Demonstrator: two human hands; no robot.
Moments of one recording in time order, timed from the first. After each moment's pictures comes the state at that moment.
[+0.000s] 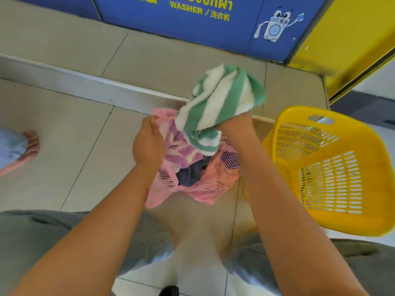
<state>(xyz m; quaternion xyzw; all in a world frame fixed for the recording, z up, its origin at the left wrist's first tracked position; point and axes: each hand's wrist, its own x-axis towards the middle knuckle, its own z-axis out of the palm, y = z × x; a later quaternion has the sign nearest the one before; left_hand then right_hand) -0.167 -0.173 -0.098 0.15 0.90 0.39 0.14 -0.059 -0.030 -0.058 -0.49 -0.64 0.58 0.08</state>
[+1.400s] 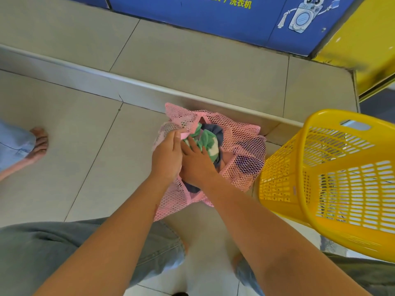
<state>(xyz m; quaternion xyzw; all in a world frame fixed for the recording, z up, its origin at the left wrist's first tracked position) -0.169 -0.173 -0.129 0.20 0.86 0.40 0.25 -0.106 -0.100 -0.195 -0.18 -0.95 0.21 -0.13</state>
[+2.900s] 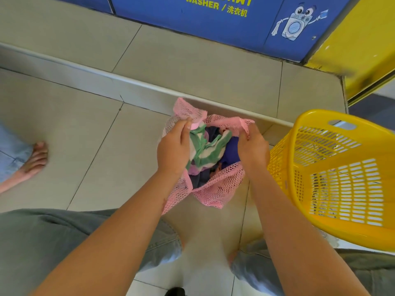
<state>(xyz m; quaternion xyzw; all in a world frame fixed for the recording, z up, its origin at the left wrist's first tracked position) -0.152 -0.168 -0.111 0.27 0.84 0.45 0.12 -0.031 -0.027 -0.124 -0.58 -0.76 0.28 0.10</state>
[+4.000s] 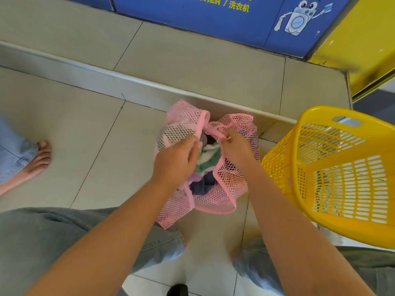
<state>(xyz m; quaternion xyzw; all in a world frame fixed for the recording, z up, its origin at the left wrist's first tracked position) -0.144 -0.196 -0.116 0.46 0.84 0.28 0.07 -0.051 -0.038 -0.140 -0.48 -0.79 0.39 -0.03</state>
